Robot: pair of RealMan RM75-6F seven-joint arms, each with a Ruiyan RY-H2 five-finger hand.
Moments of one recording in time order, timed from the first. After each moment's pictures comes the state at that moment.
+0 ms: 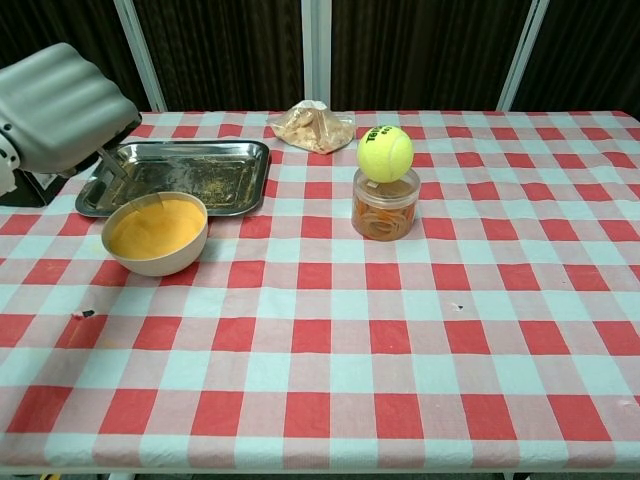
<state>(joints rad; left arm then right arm) -0.72 -1.59 0.04 -1.53 1.12 1.42 1.29 0.04 -1.02 0.05 -1.55 -1.56 1.54 0.28</state>
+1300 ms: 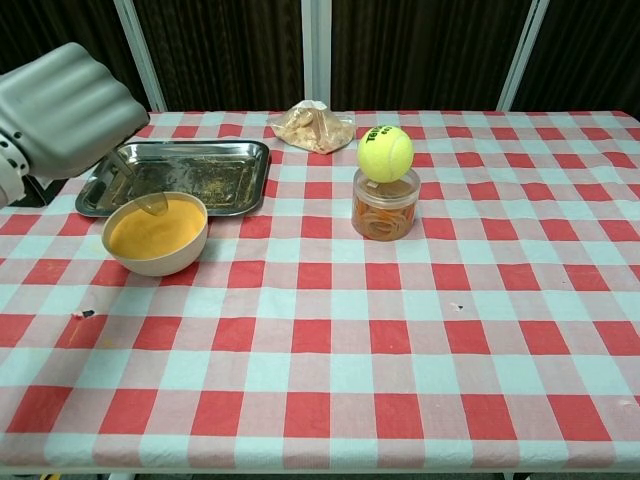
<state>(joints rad) -0.67 -1.63 -0.04 -1.51 1.19 1.37 1.34 0.04 -1.02 0.05 -1.54 -1.55 1.54 0.28</state>
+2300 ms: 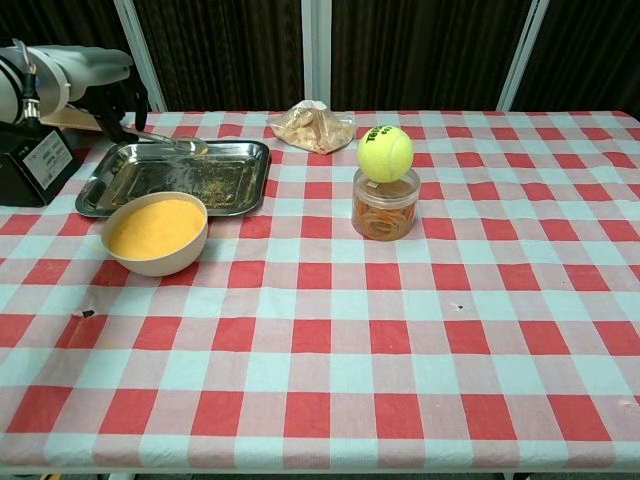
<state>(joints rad) -0.90 -1.59 -0.35 -1.27 0.44 0.90 0.83 0.05 -1.02 0.06 -1.54 -1.54 1.52 0.29</state>
